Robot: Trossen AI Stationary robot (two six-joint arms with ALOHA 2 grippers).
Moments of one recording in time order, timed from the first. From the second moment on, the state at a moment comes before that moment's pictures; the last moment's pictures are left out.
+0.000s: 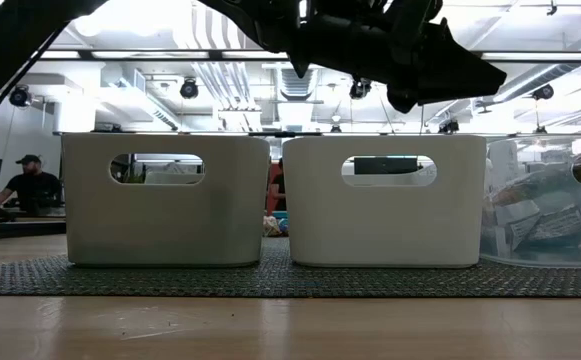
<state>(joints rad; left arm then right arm) 0.00 2.18 1.75 0.09 0.31 0.16 -0.29 0.26 1.12 -1.02 0.03 0.28</state>
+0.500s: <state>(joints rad) 0.02 2.14 1.75 0.02 0.31 0.00 -0.29 0.26 1.12 -1.02 0.06 0.28</state>
